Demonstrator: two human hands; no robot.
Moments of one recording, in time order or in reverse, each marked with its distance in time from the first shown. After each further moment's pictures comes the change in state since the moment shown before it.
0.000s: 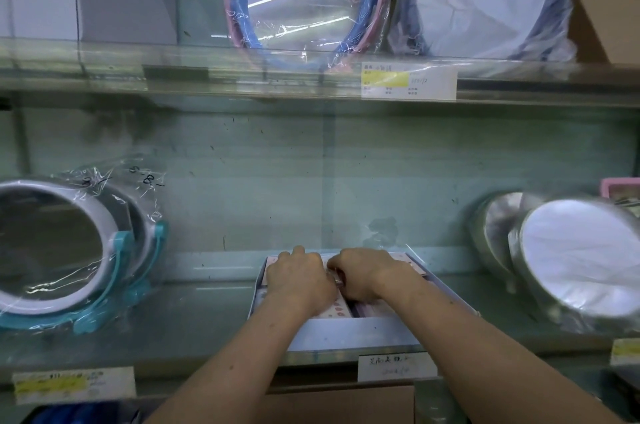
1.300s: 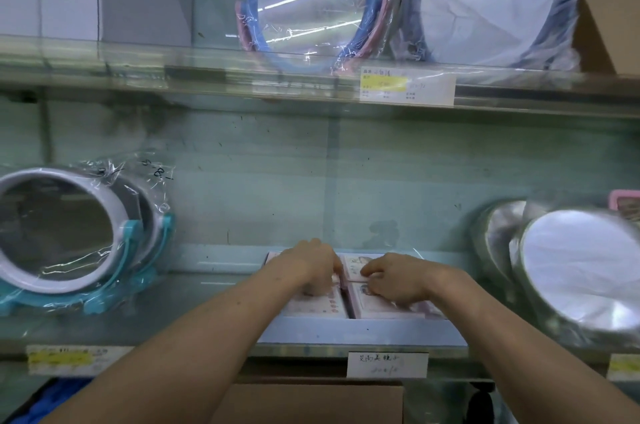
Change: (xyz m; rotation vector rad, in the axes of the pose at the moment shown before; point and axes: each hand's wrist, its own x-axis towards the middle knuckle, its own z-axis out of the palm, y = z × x) left_hand 0.023 0.008 -0.016 0.114 -0.284 0.238; right_hand -0.047 0.038 -0.019 0.294 -0.199 0.116
